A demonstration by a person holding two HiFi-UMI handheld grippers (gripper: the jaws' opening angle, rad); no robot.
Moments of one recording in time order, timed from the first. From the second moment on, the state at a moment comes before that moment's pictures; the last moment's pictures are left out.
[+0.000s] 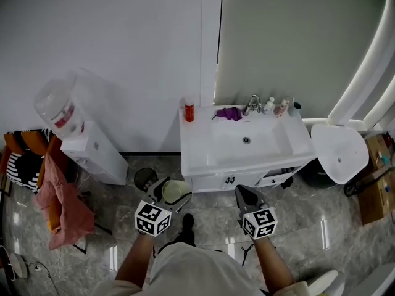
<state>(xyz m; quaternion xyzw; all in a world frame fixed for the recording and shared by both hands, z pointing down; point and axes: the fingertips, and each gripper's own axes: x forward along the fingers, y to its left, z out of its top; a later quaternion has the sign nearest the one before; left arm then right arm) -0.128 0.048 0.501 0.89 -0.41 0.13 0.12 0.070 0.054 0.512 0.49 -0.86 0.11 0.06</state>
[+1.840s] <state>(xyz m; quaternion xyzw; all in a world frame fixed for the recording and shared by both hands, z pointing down) -0.101 -0.312 0.603 0.89 -0.38 0.22 0.16 0.063 -0.255 0.601 0.47 -0.85 0.20 0.16</state>
